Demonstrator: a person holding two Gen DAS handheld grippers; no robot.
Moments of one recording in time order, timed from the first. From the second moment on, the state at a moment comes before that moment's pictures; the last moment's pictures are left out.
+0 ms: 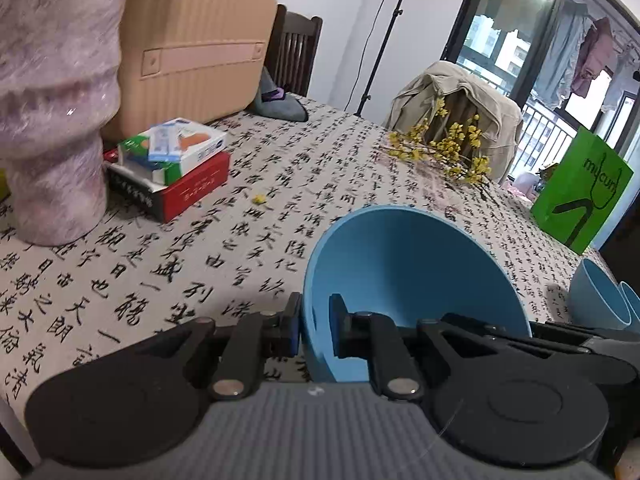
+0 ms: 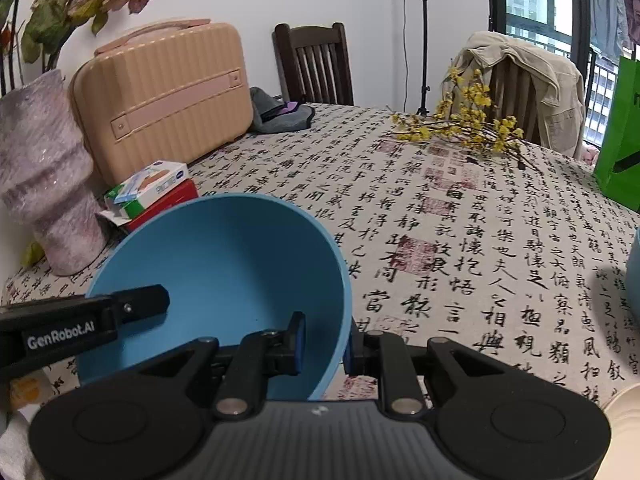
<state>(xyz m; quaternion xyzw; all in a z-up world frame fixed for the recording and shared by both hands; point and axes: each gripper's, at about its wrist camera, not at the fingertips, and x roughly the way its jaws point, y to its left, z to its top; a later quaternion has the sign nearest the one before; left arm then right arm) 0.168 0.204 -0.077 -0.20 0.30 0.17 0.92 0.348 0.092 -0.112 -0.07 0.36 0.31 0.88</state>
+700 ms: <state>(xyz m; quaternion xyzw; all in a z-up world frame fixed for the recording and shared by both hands) 0.167 0.215 -0.094 -0.21 0.32 0.18 0.91 0.348 0.103 -0.130 -0.07 0.37 0.31 0.87</state>
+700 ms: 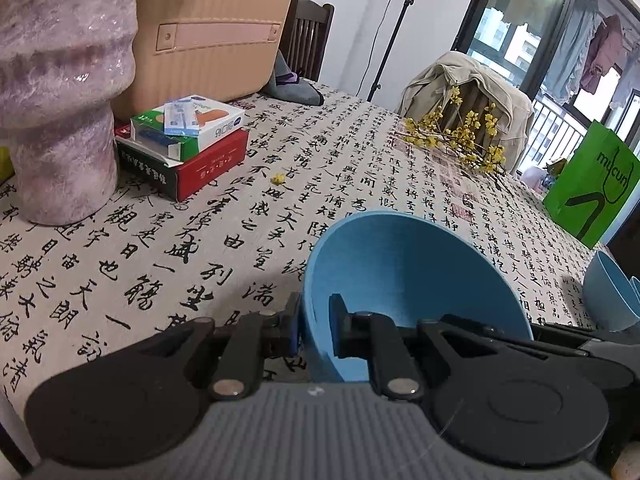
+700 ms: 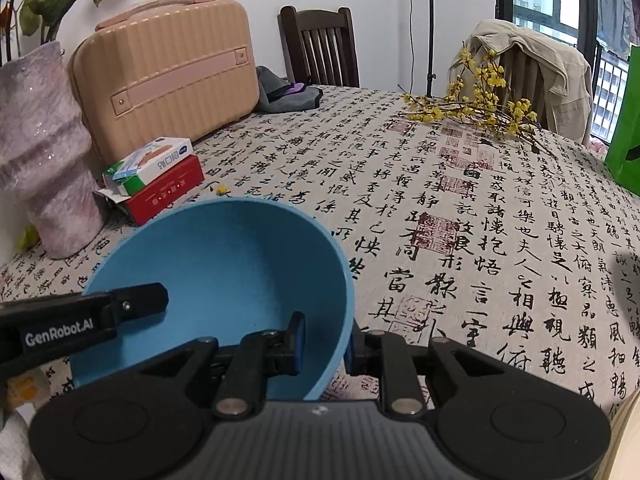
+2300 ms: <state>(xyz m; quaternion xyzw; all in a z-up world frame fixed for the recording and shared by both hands) 0.121 0.179 -0.038 -0.17 0.16 0.18 0.96 0.326 0.018 -0.084 0.02 0.27 0.32 0.91</state>
